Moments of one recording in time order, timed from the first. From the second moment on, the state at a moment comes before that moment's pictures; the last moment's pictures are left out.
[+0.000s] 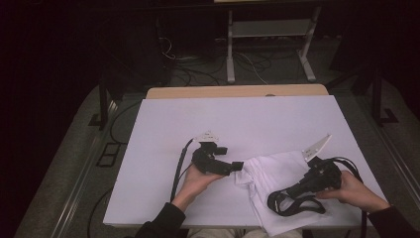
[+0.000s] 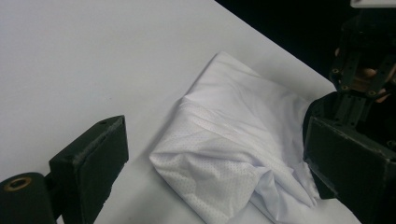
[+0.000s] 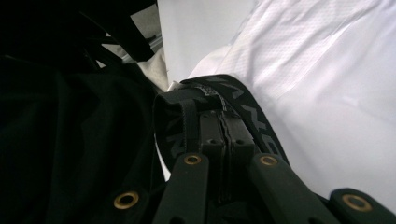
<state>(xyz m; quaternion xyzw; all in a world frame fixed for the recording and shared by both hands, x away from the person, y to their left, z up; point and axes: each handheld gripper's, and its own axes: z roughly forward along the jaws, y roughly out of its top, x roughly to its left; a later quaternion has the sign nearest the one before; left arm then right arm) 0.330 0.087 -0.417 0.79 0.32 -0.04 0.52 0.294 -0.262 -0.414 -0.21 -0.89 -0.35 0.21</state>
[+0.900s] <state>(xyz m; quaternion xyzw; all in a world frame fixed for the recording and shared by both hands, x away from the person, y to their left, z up) 0.327 0.081 -0.420 0.80 0.32 -0.04 0.51 0.247 -0.251 -0.444 -0.20 -0.91 -0.29 0.20</state>
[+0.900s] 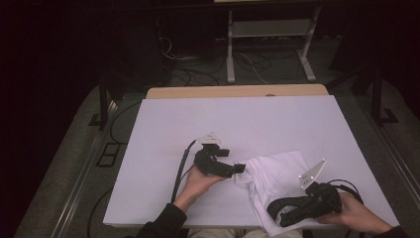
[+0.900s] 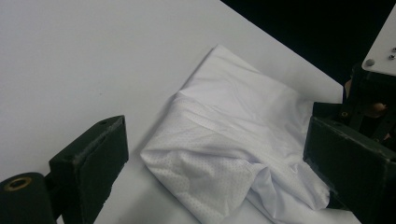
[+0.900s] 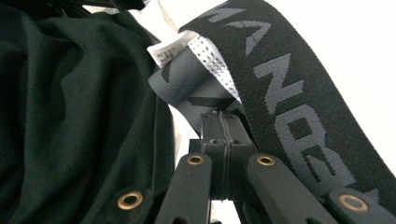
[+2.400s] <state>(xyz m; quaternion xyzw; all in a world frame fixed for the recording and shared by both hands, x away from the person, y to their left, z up) 0.330 0.084 -0.420 0.79 0.33 -0.04 0.52 0.287 -0.260 -0.372 -0.20 -0.88 -0.40 0.12</state>
